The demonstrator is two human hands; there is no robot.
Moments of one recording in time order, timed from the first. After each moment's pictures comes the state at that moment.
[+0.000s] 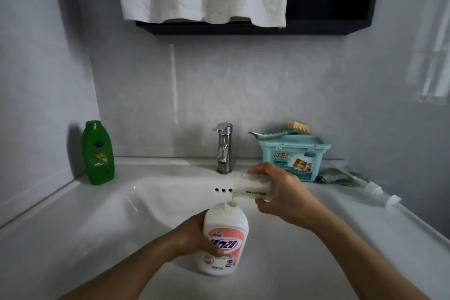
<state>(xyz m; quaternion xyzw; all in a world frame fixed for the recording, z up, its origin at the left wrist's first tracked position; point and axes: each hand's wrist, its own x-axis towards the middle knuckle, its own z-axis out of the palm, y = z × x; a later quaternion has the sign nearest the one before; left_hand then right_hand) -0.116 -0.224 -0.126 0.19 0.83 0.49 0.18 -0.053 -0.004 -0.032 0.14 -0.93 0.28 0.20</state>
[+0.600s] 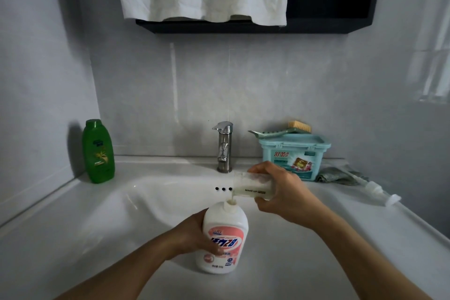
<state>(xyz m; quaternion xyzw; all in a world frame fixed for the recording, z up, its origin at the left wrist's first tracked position) -0.114 -0.223 -0.123 0.19 0.83 0.48 0.18 -0.053 -0.003 -0.032 0.14 -0.93 0.28 0.19</state>
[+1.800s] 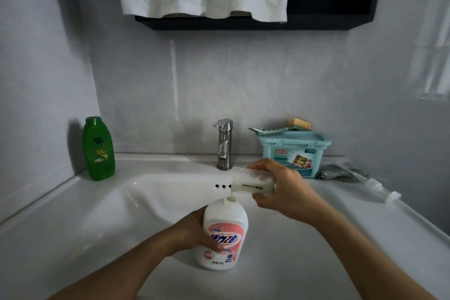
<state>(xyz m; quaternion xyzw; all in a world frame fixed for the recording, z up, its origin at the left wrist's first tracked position) -0.117 -0.224 -0.126 0.20 0.83 0.48 0.18 -0.051 -0.005 -0.029 0.14 -0.92 0.30 0.19</state>
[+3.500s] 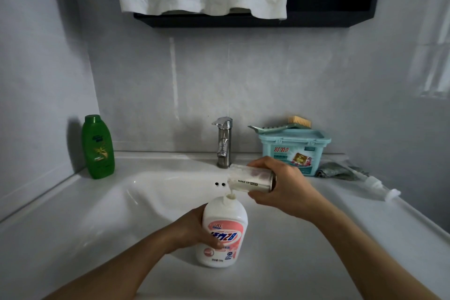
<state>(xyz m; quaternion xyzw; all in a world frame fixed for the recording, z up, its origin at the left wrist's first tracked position) -0.116 -0.225 -0.124 0.19 0.84 0.48 0.18 -0.048 -0.004 -0.027 0.15 -0.92 0.32 0.19</state>
